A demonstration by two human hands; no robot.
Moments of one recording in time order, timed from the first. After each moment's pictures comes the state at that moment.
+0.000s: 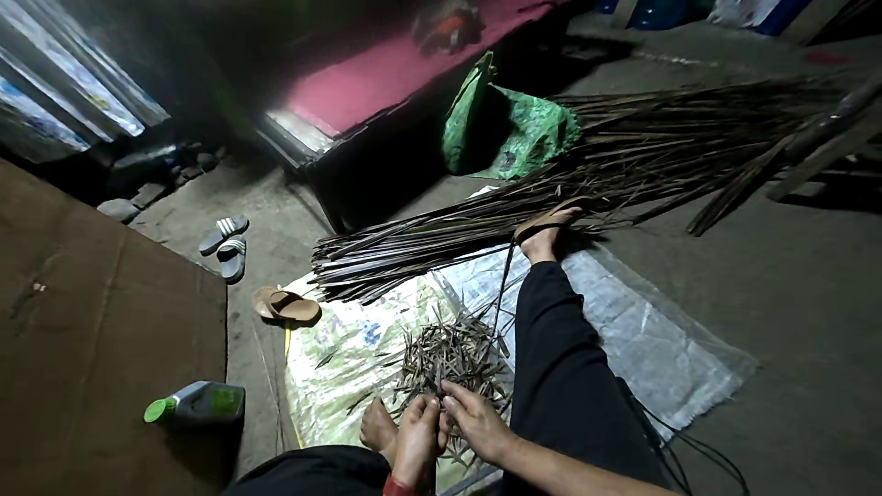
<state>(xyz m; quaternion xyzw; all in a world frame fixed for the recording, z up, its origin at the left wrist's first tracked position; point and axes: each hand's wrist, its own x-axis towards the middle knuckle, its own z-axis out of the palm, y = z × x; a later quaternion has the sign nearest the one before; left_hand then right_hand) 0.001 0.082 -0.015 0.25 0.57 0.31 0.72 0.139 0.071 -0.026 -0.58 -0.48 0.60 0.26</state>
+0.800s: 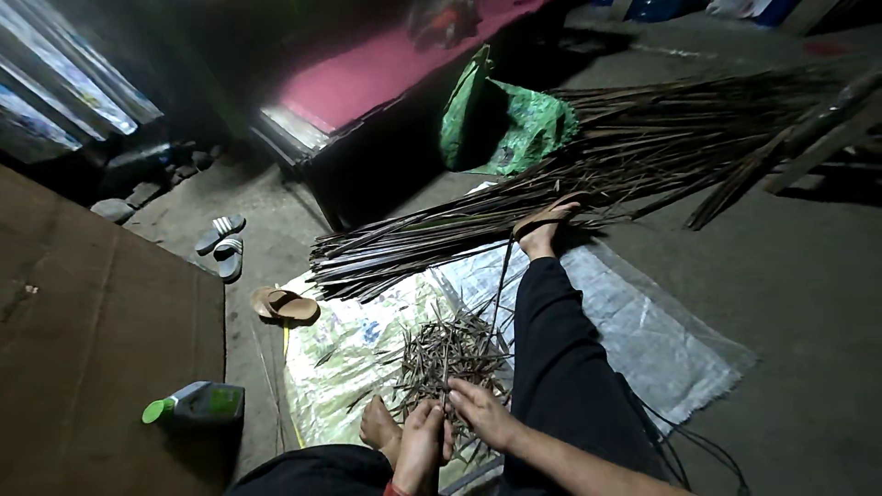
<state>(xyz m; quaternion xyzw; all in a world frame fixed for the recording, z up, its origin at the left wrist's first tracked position) -0.002 0.074 -0.011 0.27 0.55 0.27 0.74 0.155 0.077 -0.028 -0.55 -0.47 0.64 0.25</state>
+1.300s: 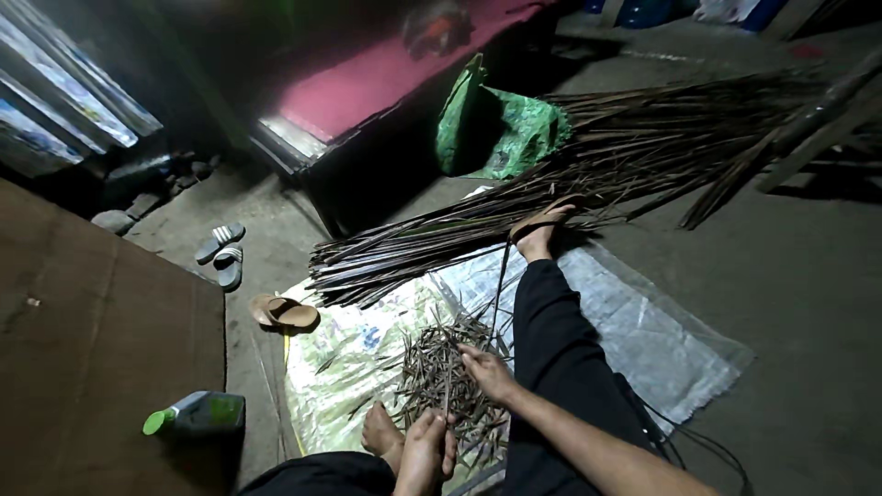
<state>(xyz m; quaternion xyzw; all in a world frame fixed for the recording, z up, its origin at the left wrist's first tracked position) -0.004 0.070 -0.001 0.25 0.55 0.25 0.76 0.180 0.116 -0.053 -0.64 -0.45 0.56 0.28</state>
